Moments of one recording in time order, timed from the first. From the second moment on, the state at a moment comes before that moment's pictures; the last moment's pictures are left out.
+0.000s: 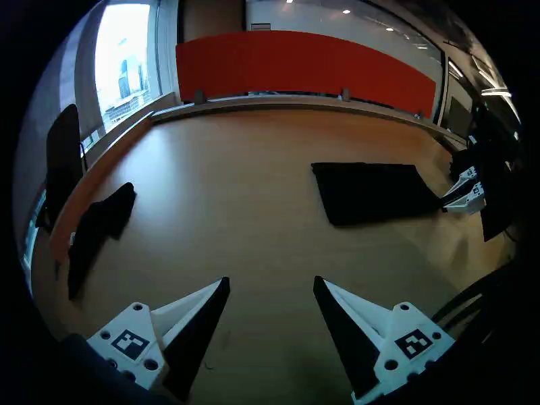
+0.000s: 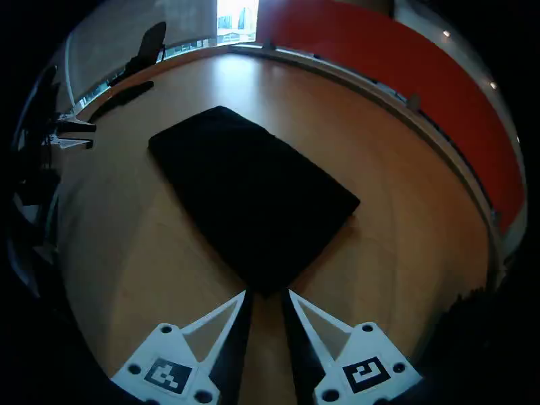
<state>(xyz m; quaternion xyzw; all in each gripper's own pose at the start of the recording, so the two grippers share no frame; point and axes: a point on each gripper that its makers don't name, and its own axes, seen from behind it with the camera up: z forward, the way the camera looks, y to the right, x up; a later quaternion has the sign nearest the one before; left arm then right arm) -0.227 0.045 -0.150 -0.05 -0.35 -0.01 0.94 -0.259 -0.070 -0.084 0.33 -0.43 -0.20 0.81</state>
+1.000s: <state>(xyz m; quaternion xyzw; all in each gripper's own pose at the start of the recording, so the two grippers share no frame) -0.217 0.049 -0.152 -0.06 -0.34 -0.01 0.94 -0.220 -0.070 -0.071 0.32 -0.40 -0.19 0.84</state>
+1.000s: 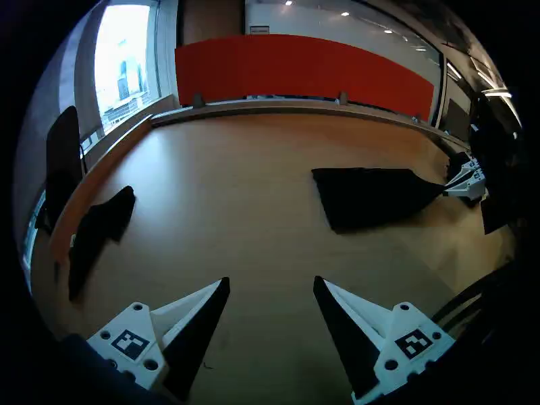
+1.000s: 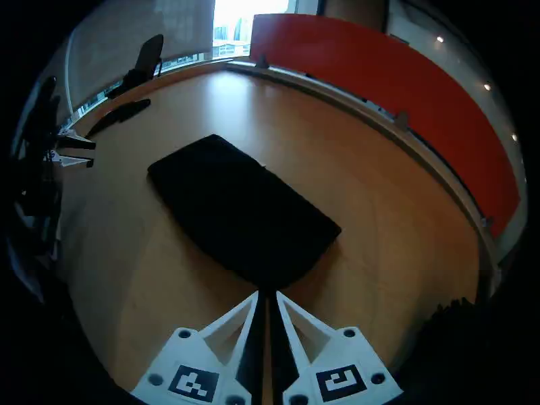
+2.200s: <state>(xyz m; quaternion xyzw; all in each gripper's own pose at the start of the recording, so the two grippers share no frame) -0.208 0.047 -0.171 -0.04 -0.32 -0.02 0.95 -0.150 -0.123 -0.031 0.37 -0.33 -0.24 0.84</state>
